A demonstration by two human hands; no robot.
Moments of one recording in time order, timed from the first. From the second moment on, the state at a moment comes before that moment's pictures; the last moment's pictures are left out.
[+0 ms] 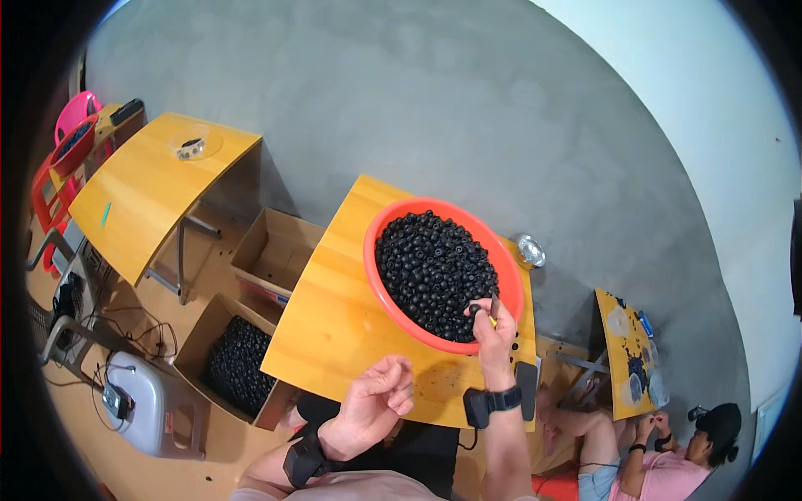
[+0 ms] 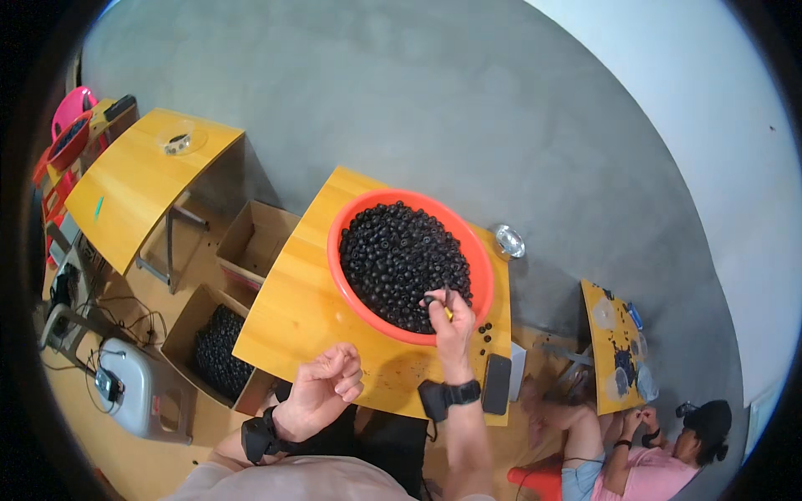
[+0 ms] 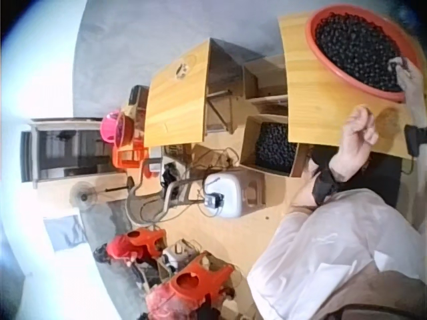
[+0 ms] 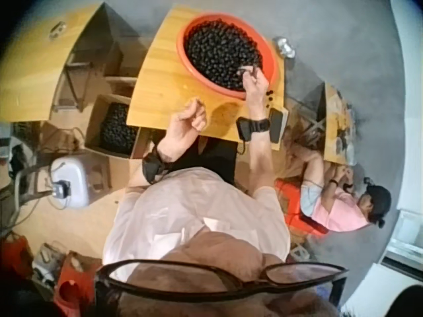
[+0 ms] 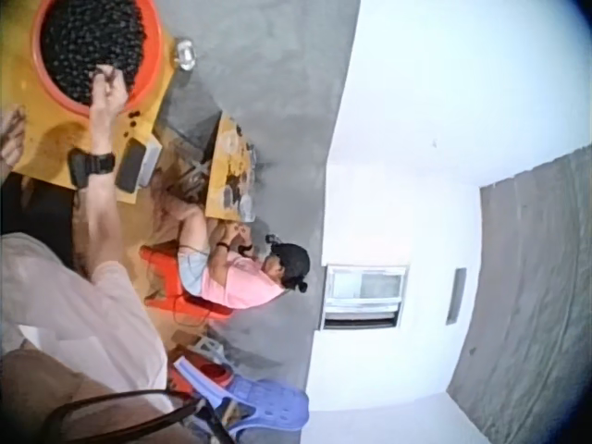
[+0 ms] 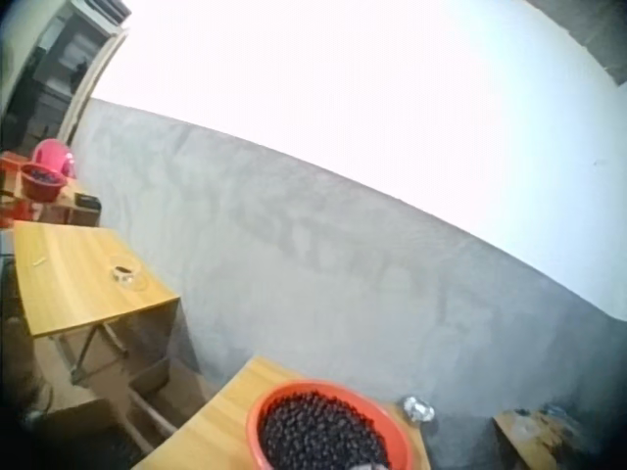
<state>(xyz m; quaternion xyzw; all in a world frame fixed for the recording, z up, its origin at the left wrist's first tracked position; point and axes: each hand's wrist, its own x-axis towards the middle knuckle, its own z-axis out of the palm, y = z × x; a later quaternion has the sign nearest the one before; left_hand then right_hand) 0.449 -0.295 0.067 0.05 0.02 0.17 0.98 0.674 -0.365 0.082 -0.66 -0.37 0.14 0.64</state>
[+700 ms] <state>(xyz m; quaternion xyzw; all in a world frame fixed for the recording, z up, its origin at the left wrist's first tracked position) 0.477 -0.359 -0.018 0.19 0.01 0.18 0.97 0.575 -0.441 0.024 -0.57 -0.49 0.17 0.64</state>
